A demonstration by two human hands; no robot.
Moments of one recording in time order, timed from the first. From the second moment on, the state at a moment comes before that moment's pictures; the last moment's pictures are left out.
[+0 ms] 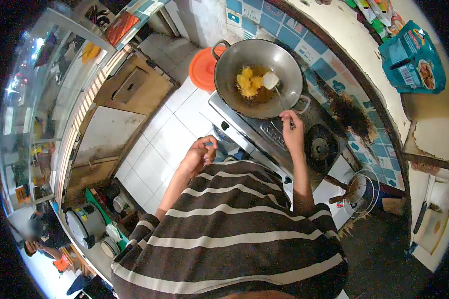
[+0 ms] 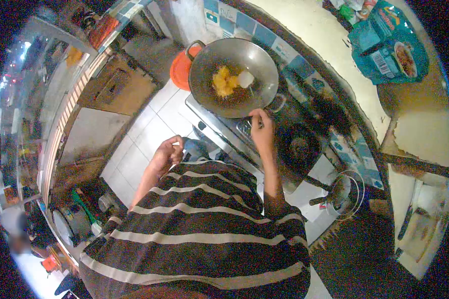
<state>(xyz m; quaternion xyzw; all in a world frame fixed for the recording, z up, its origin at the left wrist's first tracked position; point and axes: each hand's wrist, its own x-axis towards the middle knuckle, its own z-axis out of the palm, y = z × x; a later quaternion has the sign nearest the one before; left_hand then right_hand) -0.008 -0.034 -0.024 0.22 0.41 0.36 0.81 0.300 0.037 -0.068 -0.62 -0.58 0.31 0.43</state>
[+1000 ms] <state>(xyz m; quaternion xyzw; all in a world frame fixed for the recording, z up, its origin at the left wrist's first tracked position) -0.079 -0.122 -0.281 0.62 0.65 0.02 0.44 0.282 0.046 -0.097 -0.61 -0.56 0.36 0.43</state>
